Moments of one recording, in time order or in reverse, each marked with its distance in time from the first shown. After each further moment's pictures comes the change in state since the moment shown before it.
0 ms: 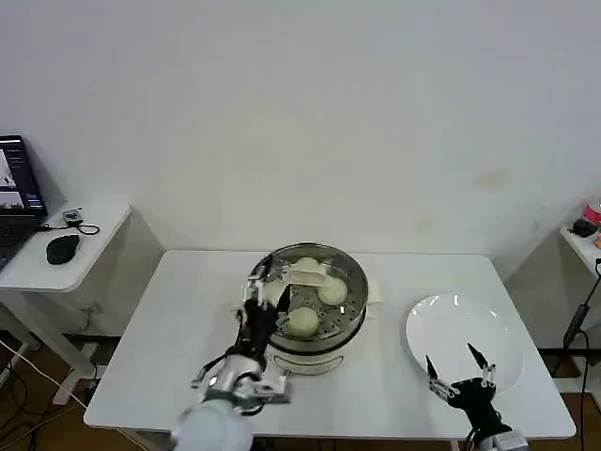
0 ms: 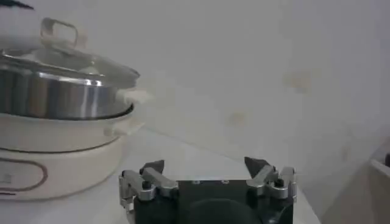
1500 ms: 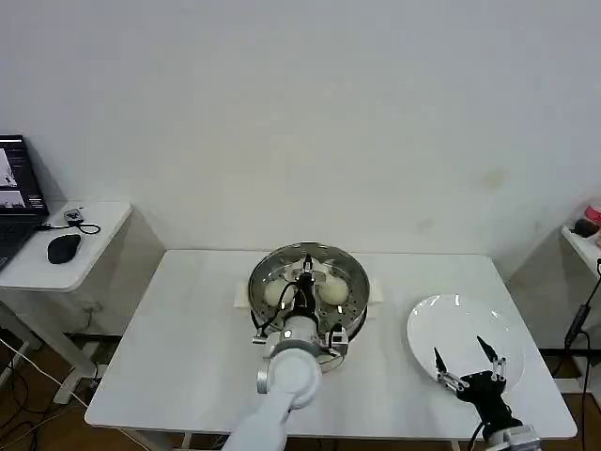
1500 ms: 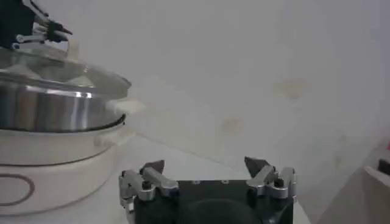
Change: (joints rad) left arm -0.308 -0.260 0.138 0.440 0.569 0.111 0.204; right arm 0.012 -0.005 0.042 0.019 0.016 -0.012 -0.014
